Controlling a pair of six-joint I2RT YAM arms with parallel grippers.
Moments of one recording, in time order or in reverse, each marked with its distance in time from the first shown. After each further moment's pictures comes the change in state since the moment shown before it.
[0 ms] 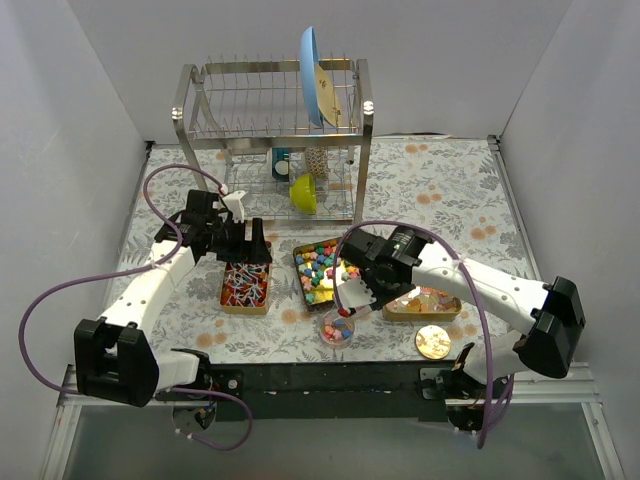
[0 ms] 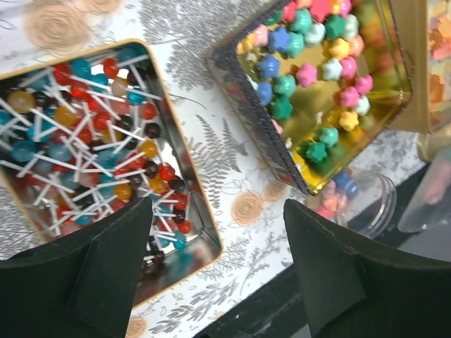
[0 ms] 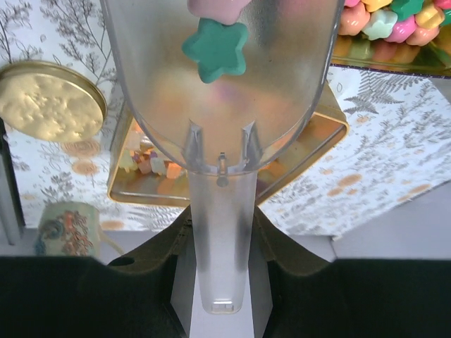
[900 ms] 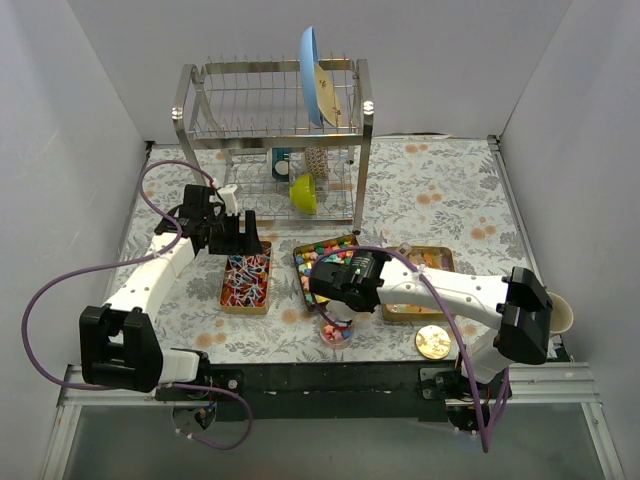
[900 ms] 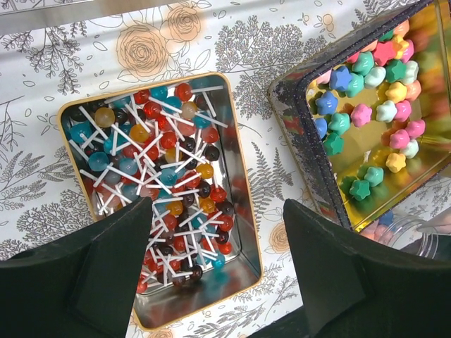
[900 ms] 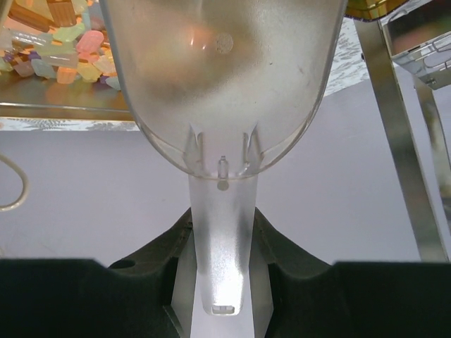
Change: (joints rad) left arm 0.055 0.063 0.021 0.051 -0.125 0.003; right arm 0.245 0.148 0.047 -0.048 0.505 -0.034
